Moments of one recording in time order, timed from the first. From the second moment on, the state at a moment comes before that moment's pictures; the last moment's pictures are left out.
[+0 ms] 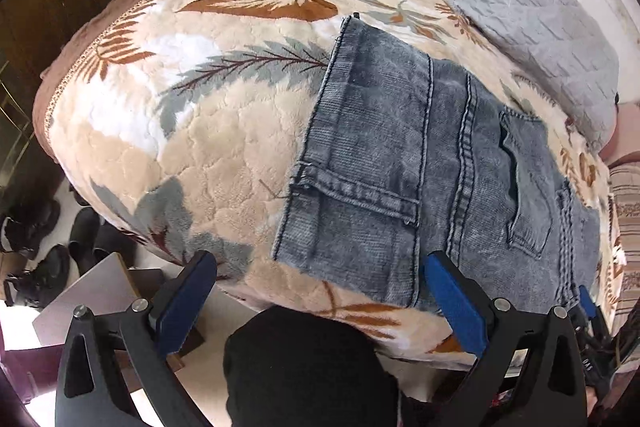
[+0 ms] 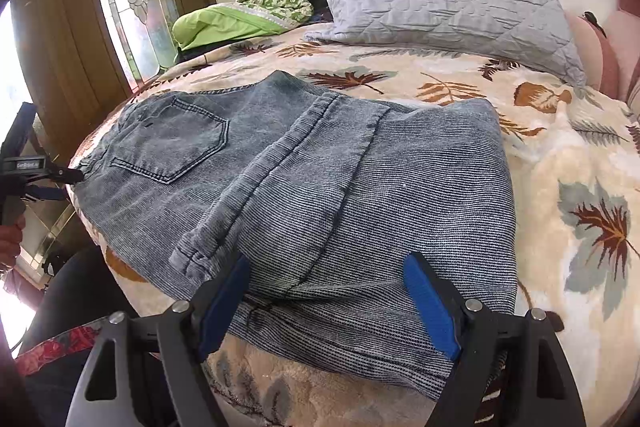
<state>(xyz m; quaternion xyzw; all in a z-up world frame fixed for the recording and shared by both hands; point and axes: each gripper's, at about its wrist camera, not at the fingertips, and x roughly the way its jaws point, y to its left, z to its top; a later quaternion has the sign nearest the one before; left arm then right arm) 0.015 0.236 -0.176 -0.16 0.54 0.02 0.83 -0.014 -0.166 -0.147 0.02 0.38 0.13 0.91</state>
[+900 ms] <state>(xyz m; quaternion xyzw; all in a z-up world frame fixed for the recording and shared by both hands) 0.058 0.232 -0.188 -0.24 0.51 -0.06 0.83 -0.016 -0.168 -0.147 0.02 0.38 0.13 0.92</state>
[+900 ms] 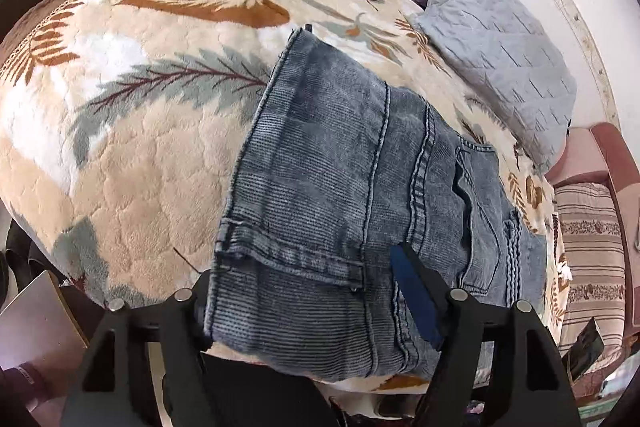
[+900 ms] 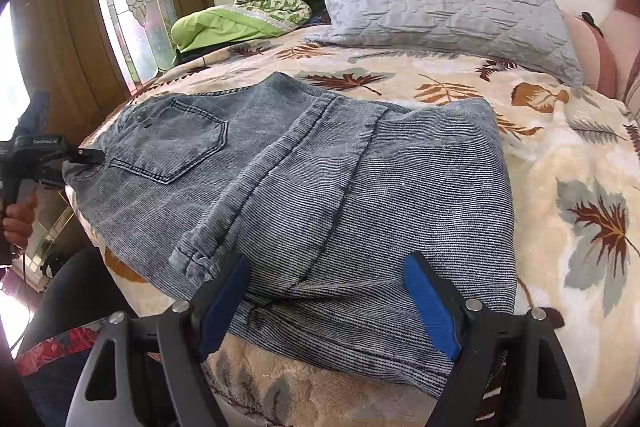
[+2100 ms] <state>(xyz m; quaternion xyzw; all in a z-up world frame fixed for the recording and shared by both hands) 0.061 0.241 -0.180 -0.26 0.48 -0.12 0.83 0.077 -0.045 -0.138 -0.01 0.43 0.14 0.89</state>
